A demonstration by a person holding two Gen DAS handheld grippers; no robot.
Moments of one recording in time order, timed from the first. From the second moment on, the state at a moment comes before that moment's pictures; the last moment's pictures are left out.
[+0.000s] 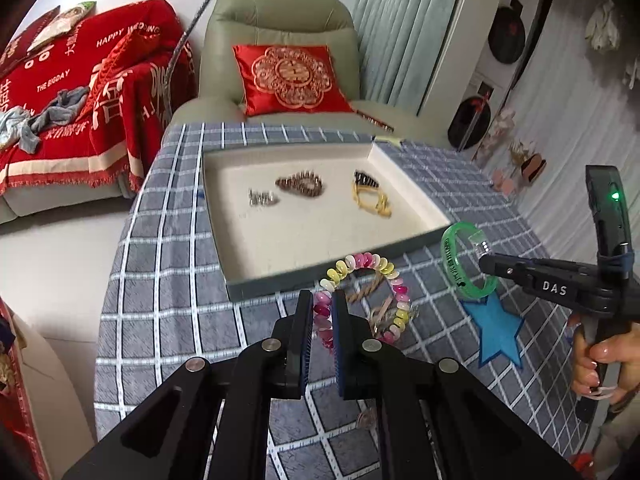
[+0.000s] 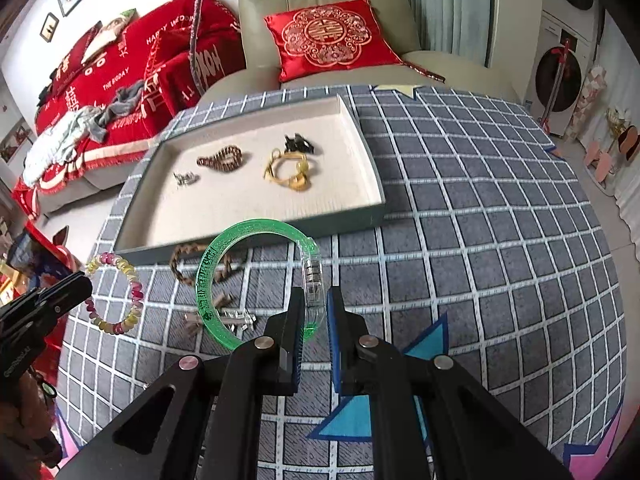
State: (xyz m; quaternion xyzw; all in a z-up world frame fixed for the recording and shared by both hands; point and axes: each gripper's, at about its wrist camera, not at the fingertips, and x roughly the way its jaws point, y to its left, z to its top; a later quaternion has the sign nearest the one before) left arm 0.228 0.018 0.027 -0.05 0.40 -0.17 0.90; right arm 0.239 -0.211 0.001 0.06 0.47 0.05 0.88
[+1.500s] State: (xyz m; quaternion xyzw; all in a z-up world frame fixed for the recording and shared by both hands) left arm 0.410 -0.003 -0.041 -0.02 0.50 -0.10 0.86; right arm 0.422 -0.196 -0.051 0.04 0.52 0.03 0.85
